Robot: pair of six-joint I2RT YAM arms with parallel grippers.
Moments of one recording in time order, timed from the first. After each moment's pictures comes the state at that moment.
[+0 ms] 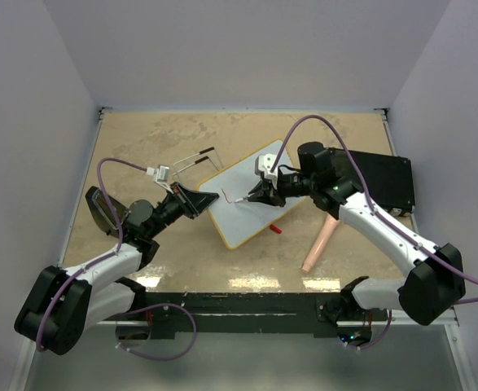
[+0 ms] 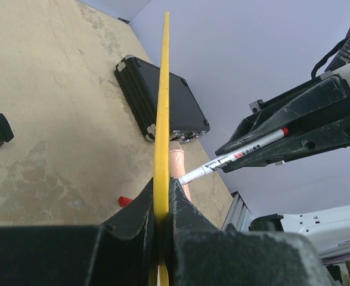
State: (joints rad) left arm -0.41 1.08 0.27 0.93 0.43 -0.91; right arm 0.55 1.28 1.03 -0.26 -0.81 -0.52
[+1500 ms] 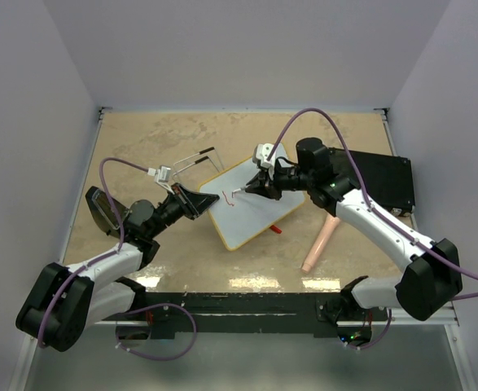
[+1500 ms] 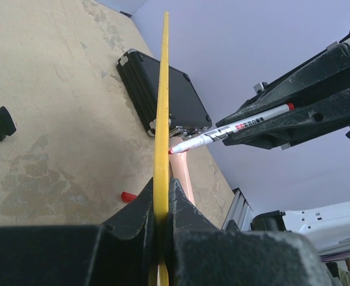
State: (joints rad) left arm -0.41 1.11 0.26 0.94 0.44 -0.91; right arm 0.55 1.32 1.05 -0.18 -0.72 -0.40
